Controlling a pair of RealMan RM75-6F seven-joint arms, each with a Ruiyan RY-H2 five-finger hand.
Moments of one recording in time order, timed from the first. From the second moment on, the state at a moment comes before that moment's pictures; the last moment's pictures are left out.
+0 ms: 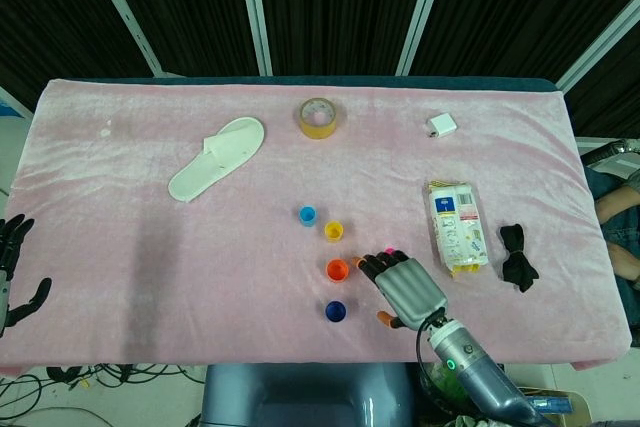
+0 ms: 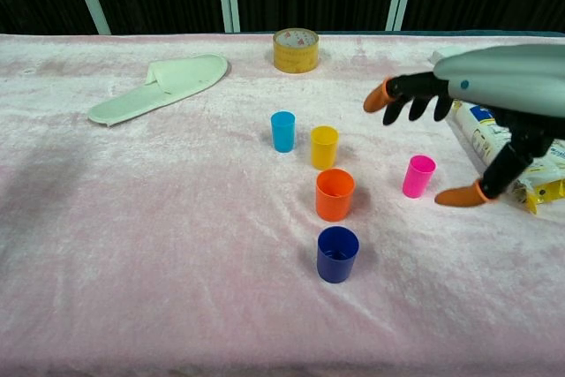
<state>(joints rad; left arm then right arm) -0.05 -1.10 -0.06 -1.64 1.53 1.58 0.05 0.63 -1.24 0.00 -2.17 -1.14 1.13 -0.69</state>
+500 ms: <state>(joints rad) -0.05 -1.10 -0.06 -1.63 1.52 1.58 0.06 0.55 -1.51 -0.07 -1.99 -1.23 1.18 -0.76</state>
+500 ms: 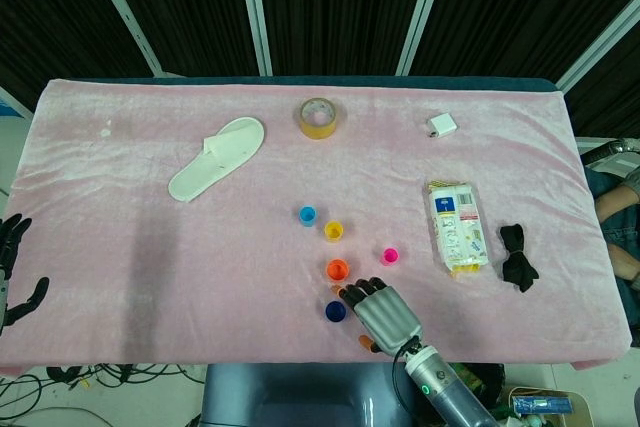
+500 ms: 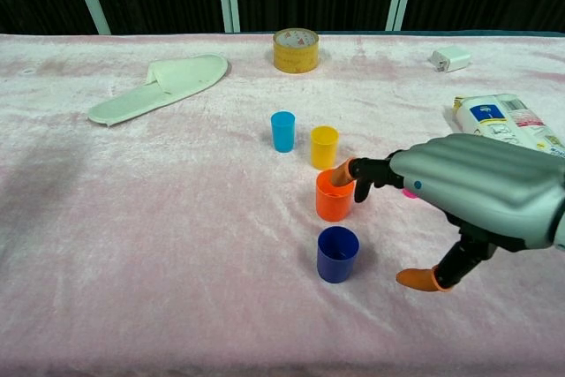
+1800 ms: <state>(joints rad) -0.05 -1.10 -0.07 -1.63 1.49 1.57 0.08 0.59 -1.67 0.00 -1.79 -1.21 1.08 -0.66</state>
